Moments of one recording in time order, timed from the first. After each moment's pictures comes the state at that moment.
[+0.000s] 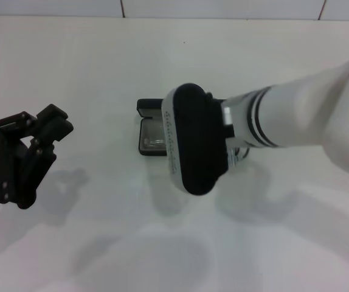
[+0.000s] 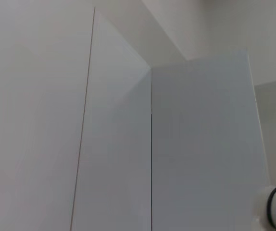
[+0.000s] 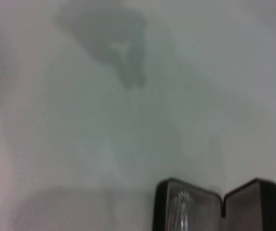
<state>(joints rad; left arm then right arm) -0.24 -1.94 1.62 0.19 0.56 2.02 -0.64 0.72 2.03 -2.23 -1.43 -2.78 -0.91 2.44</state>
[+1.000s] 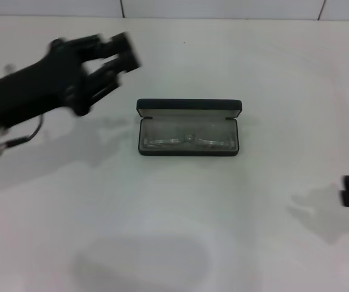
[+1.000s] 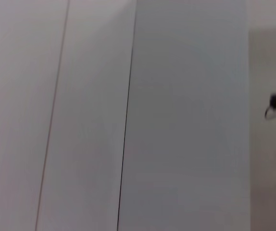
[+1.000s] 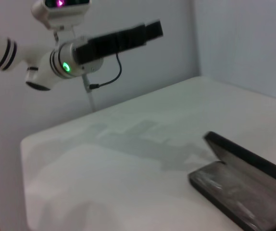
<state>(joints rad) -0.52 -1.87 1.54 0.30 0.74 1.73 -0.95 0.03 2.01 -1.06 -1.42 -1.73 -1.73 1.71</state>
